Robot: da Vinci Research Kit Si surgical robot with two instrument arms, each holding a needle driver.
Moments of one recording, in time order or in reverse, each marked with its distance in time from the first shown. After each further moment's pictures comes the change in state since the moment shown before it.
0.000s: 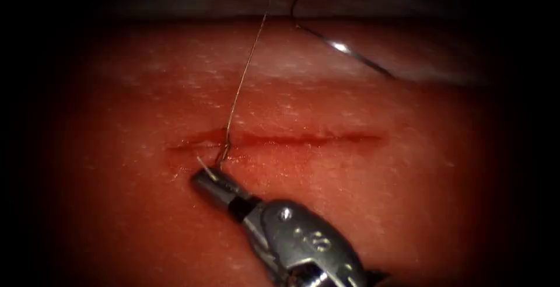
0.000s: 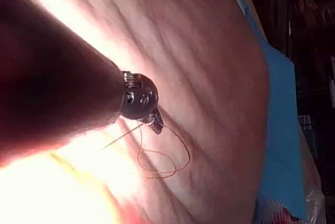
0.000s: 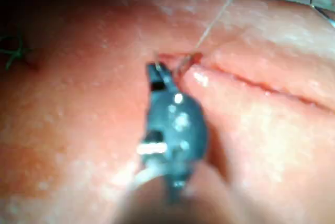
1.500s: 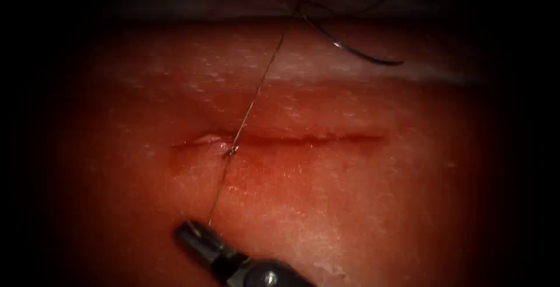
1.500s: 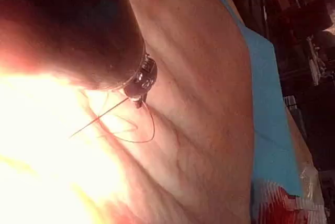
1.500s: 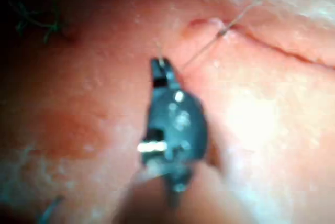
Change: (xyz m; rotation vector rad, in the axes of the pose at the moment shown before) right arm -0.003 -0.006 -0.003 0.057 -0.055 -0.043; left arm 0.004 -0.006 0.011 0.197 -0.437 0.550
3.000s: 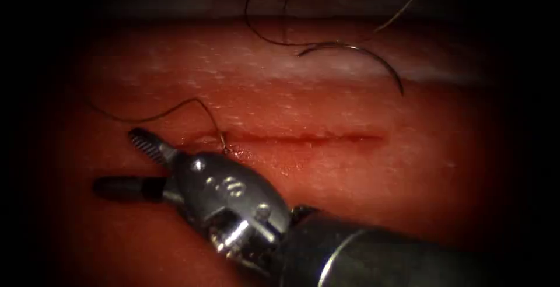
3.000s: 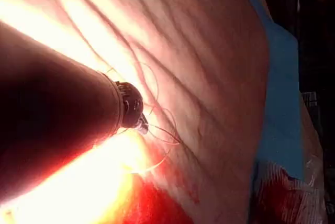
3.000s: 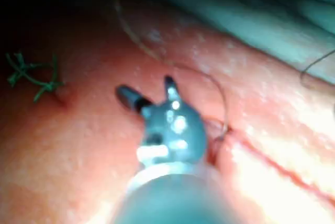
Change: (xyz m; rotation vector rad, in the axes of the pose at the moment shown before) right arm 0.007 0.003 0.010 0.149 0.001 -0.051; left arm 0.000 0.023 -0.034 -0.280 0.450 -0.894
